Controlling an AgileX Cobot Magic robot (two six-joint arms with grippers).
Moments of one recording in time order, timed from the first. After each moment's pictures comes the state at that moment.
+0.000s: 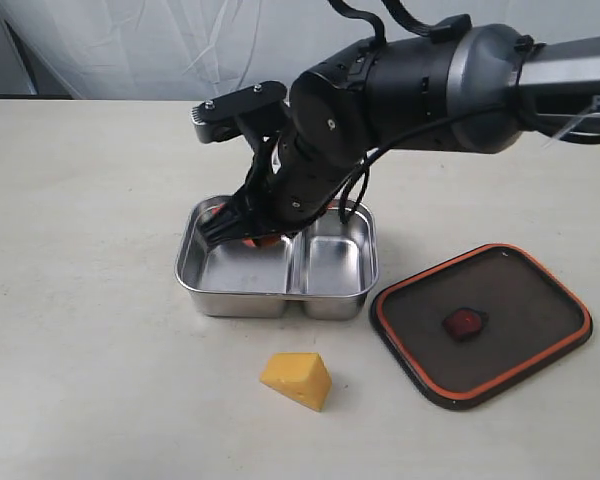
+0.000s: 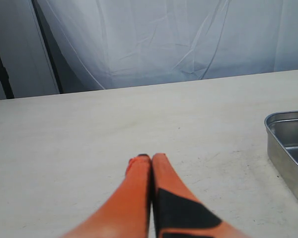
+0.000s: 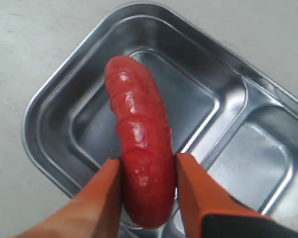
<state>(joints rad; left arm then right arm) -0.07 0.01 0.00 0.03 0.23 0.03 0.92 1.88 -1.33 -0.01 0.61 0.11</state>
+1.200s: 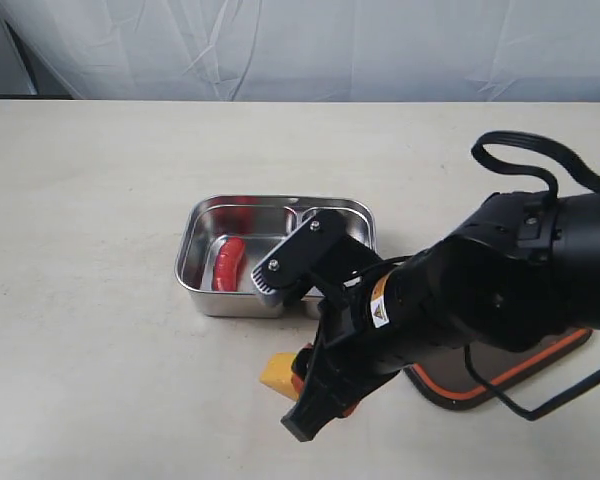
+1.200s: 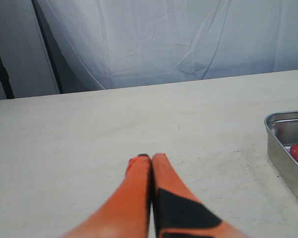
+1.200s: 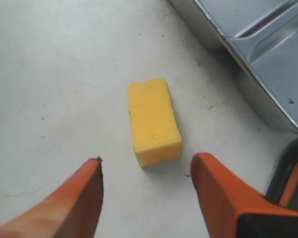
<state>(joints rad) -0.07 0.01 0.00 0.03 0.23 0.03 1.04 1.54 -0.75 0.17 0.41 -0.20</state>
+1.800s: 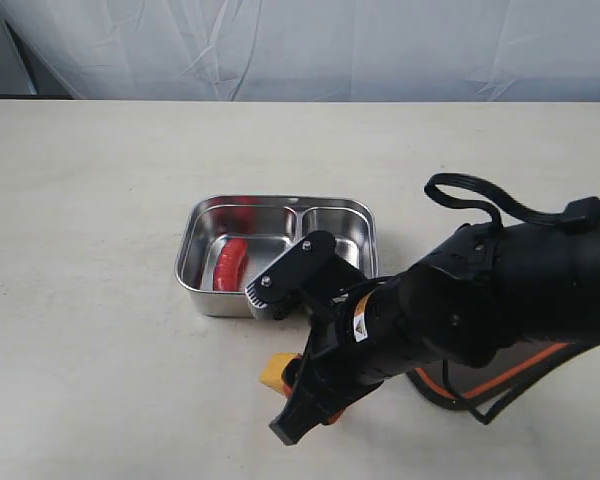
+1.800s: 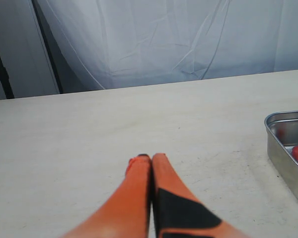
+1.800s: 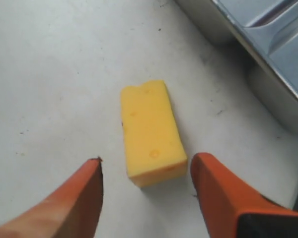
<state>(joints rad) -0.07 0.01 0.00 0.03 0.23 0.03 1.04 1.65 -0.74 0.21 0.29 -0.21</state>
